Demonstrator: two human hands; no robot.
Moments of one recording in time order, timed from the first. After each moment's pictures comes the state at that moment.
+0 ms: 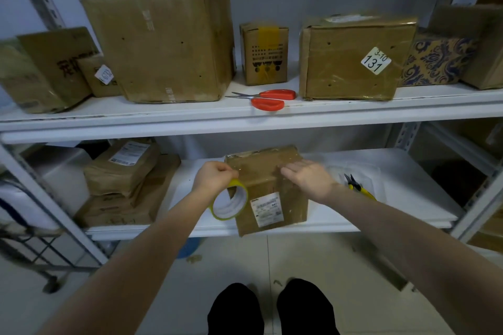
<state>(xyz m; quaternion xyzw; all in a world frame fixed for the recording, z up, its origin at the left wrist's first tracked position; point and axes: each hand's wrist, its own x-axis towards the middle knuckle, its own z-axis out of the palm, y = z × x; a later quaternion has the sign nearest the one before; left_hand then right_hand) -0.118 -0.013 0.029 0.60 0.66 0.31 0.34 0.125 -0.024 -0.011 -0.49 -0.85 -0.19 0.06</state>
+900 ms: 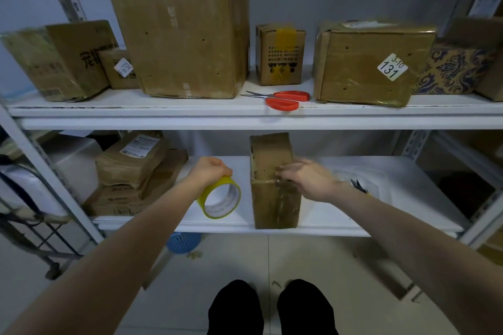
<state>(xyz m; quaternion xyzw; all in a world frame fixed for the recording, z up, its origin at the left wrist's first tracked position) -0.150 -0.016 0.047 0.58 0.66 0.28 0.38 0.112 -0.018 -0.004 -0.47 -0.88 -0.09 0.05</state>
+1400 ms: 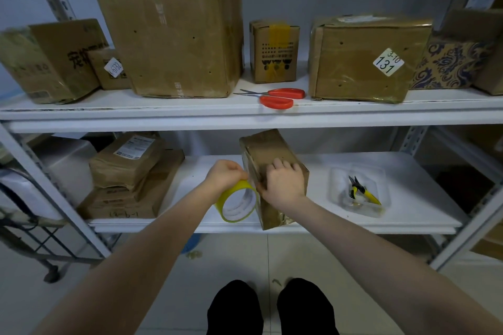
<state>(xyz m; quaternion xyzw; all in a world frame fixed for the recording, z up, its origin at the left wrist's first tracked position) -0.112 -0.010 0.027 0.61 0.64 0.28 0.38 0.038 -0.030 -0.013 -0.67 -0.73 -0.08 0.10</state>
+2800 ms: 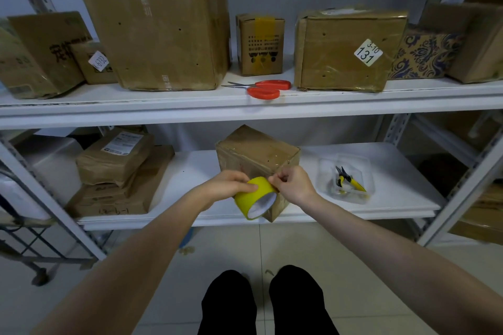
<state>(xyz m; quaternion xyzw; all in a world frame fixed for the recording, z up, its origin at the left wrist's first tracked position) -0.109 -0.050 0.025 0.68 0.54 0.13 0.48 0.074 -0.069 -0.014 -0.67 -0.58 0.28 0.36</state>
